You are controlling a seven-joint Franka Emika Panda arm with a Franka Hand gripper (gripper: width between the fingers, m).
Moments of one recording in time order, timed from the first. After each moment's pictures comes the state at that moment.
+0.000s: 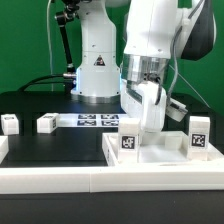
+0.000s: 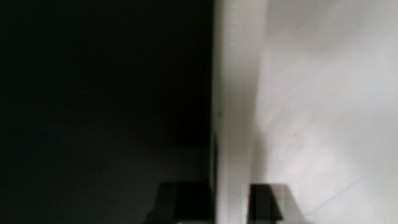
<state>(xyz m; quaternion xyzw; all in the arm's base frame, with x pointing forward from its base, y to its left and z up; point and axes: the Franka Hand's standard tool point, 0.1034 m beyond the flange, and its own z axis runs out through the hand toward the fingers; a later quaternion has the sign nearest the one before) 0.487 0.033 0.010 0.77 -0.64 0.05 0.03</state>
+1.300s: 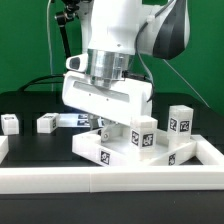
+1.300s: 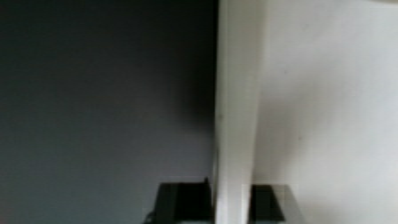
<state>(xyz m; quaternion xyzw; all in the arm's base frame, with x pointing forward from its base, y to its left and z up) 0.495 -0.036 0.021 0.94 -0.32 0.05 0.06</state>
